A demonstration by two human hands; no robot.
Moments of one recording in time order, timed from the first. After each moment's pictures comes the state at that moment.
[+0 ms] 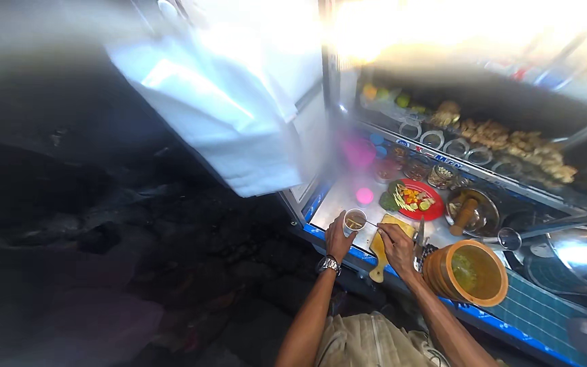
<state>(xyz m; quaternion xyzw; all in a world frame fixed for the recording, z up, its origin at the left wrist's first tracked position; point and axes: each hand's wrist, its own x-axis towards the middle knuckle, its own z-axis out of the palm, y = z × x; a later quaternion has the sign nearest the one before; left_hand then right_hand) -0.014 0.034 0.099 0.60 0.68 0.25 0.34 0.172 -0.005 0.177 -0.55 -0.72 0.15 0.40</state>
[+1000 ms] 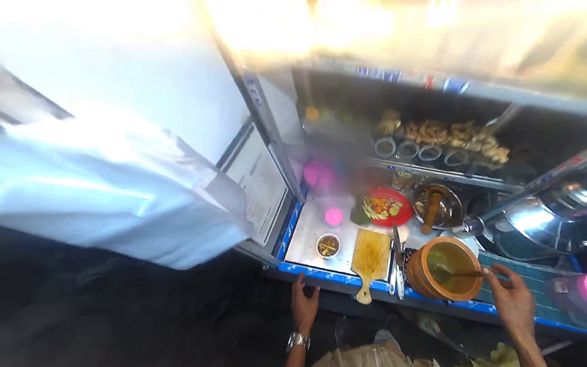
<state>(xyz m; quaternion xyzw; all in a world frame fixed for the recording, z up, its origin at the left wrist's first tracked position) -0.058 -0.039 0.061 0.53 0.69 0.31 0.37 0.384 -0.146 0.266 -0.86 -0.35 0.11 0.35</state>
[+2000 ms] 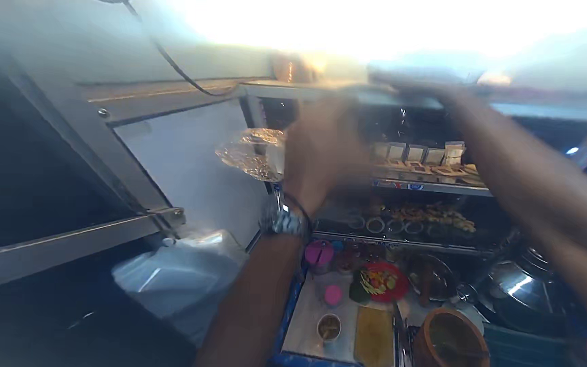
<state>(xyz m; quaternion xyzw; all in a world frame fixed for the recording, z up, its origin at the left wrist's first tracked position) 0.007 0.149 0.626 0.79 0.33 0.52 -0.07 0.232 0.220 0.749 -0.54 -0.80 -0.10 0.24</state>
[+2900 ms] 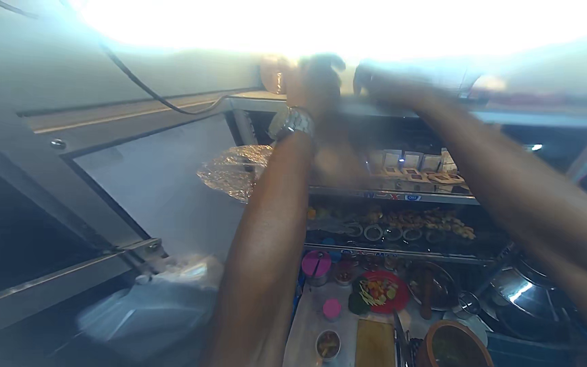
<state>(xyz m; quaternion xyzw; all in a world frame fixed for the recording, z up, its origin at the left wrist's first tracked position) 0.043 0.295 0.715 0.81 0.41 0.42 -0.02 0.209 0.225 0.751 -0.58 -0.78 -0.20 0.16</state>
